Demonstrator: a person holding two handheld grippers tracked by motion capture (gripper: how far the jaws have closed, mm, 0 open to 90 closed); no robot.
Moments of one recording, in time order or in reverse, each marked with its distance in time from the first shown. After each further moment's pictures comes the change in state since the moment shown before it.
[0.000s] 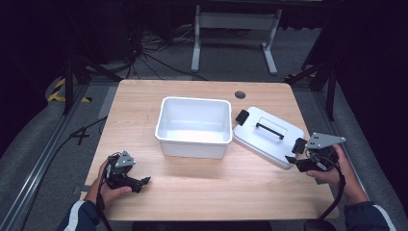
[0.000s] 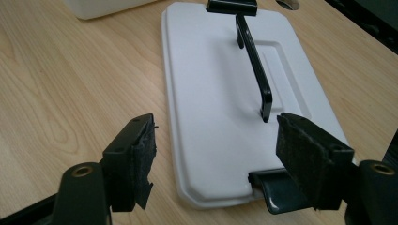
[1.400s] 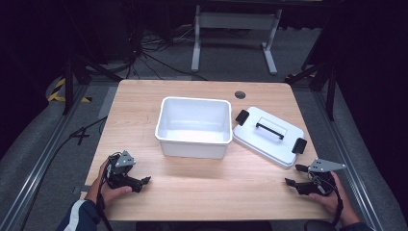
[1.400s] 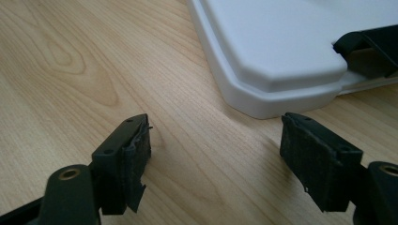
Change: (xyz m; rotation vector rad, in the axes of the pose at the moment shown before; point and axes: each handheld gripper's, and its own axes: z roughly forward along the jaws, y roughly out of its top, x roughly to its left) left arm 0.000 0.001 0.001 -0.003 0.000 -0.003; right arm 0.023 -0.095 0.030 -0.036 0.091 0.223
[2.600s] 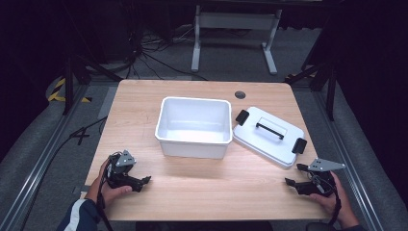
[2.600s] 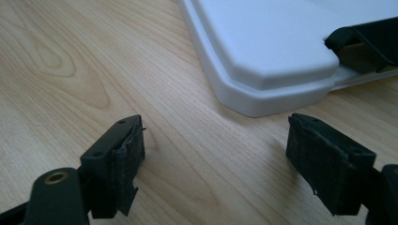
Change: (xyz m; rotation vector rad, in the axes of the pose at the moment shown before) left arm 0.000 0.002 0.001 0.004 0.002 0.000; right arm 0.000 0.000 0.001 0.006 -0.024 0.024
